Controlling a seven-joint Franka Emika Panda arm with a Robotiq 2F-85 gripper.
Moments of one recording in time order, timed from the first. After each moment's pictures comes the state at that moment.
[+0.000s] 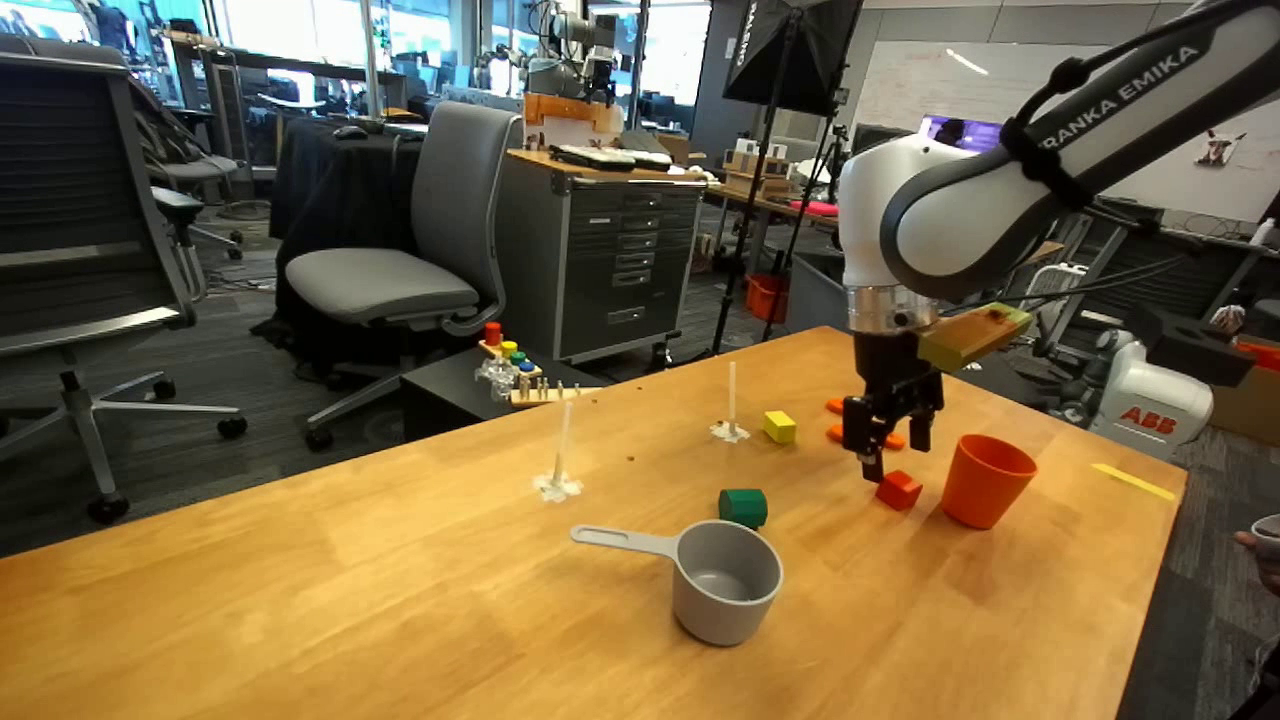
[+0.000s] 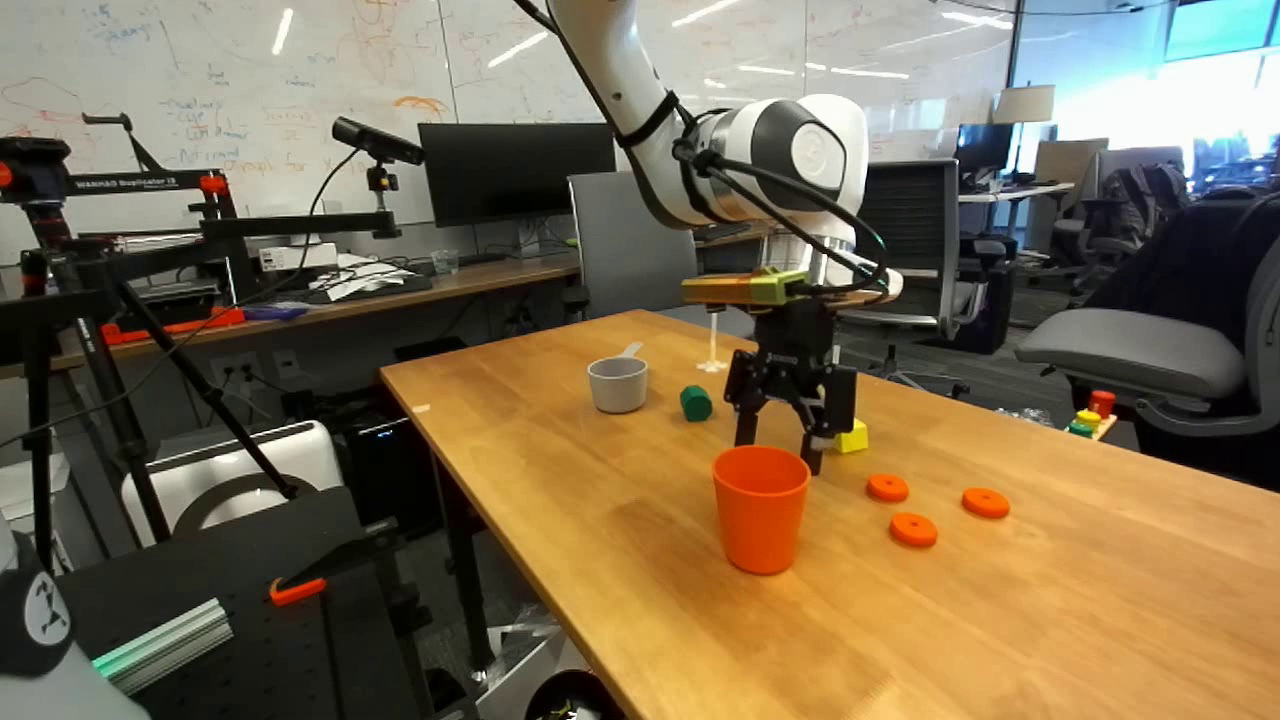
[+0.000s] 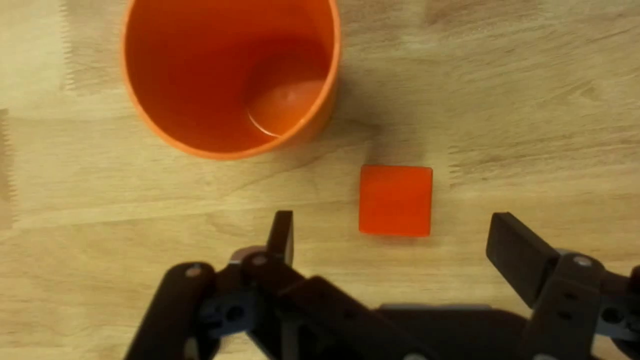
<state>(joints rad) 0.06 0.61 -0.05 -1.83 -0.14 2.11 0.18</state>
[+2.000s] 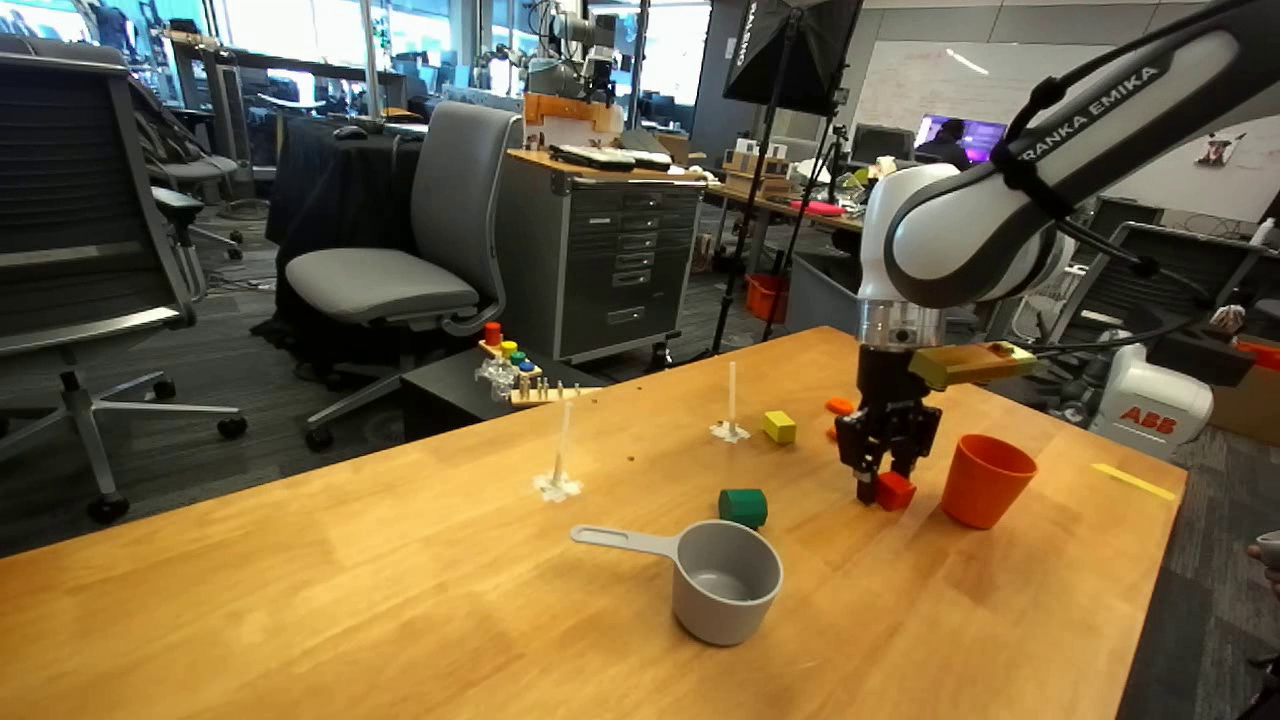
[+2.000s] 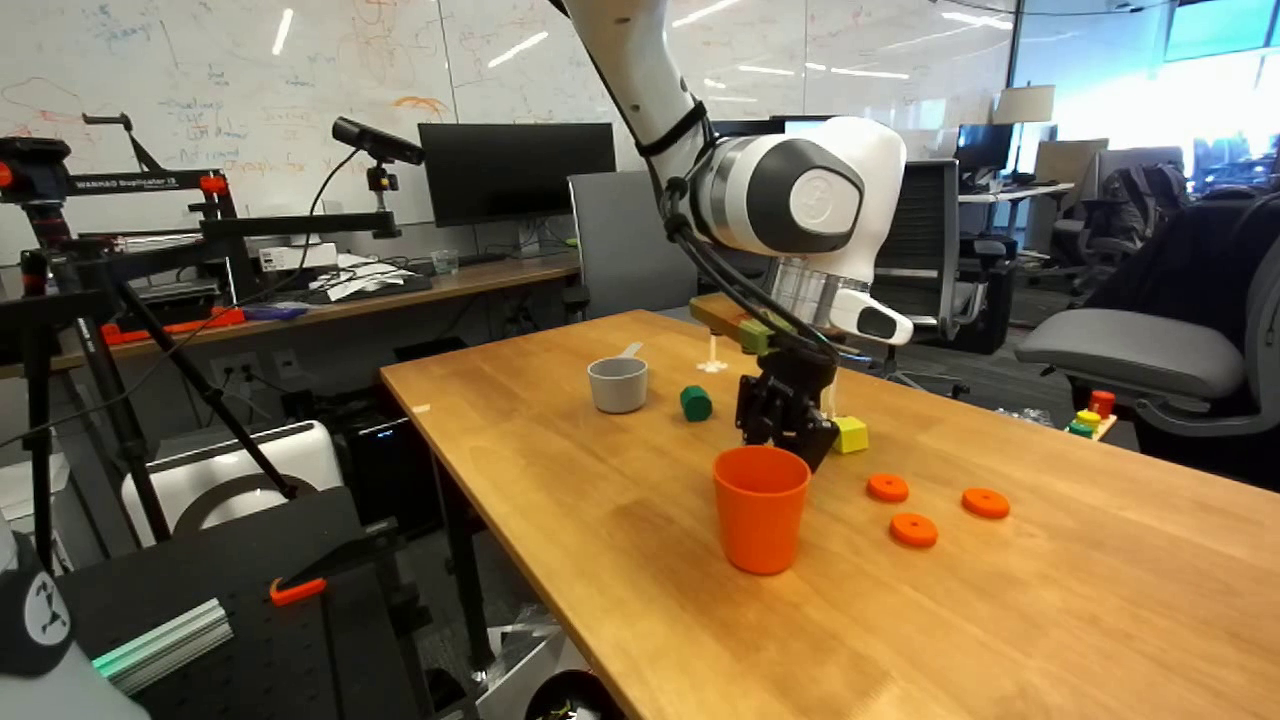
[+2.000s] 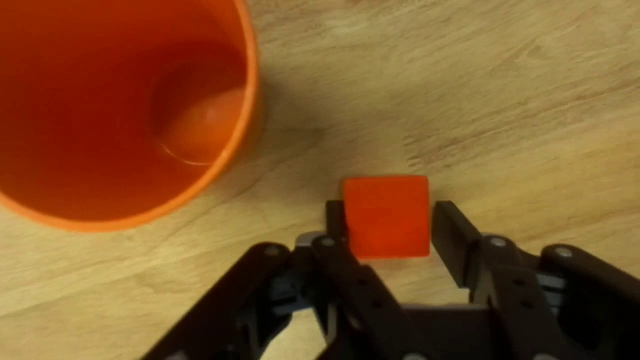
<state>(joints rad) 0.01 0.63 -0.04 -1.87 0.08 2.22 0.17</state>
